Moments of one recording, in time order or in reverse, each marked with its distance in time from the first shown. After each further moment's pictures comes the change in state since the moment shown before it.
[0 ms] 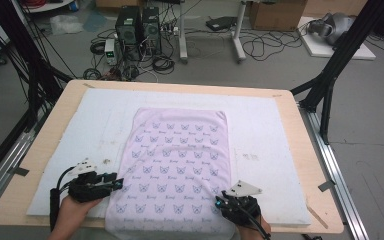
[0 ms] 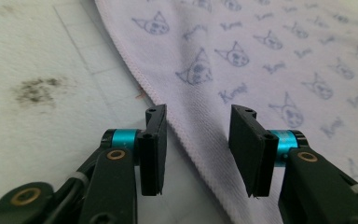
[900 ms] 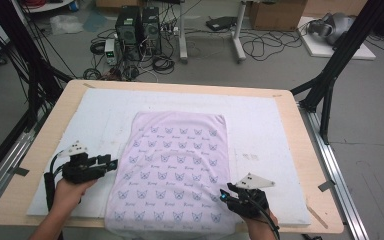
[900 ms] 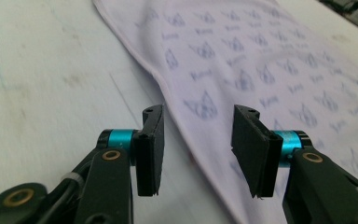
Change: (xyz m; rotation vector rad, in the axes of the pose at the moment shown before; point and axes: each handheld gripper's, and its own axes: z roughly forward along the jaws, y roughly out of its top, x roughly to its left) left arm 0.042 0.042 -0.001 -0.104 -0.011 -0.079; right arm -0.026 0.008 -0.008 -0.070 0.037 0.027
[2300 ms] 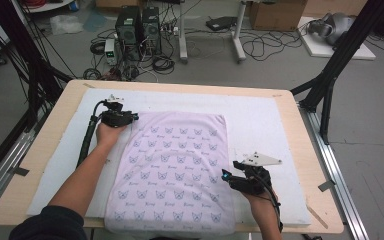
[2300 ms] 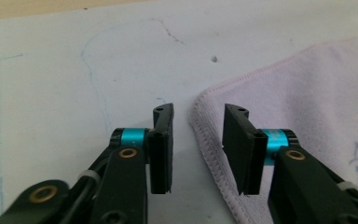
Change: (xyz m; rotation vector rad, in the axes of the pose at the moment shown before) left arm 0.067 0.087 0.154 0.088 0.233 0.101; right arm -0.042 0.028 0.014 -0.091 0.019 0.047
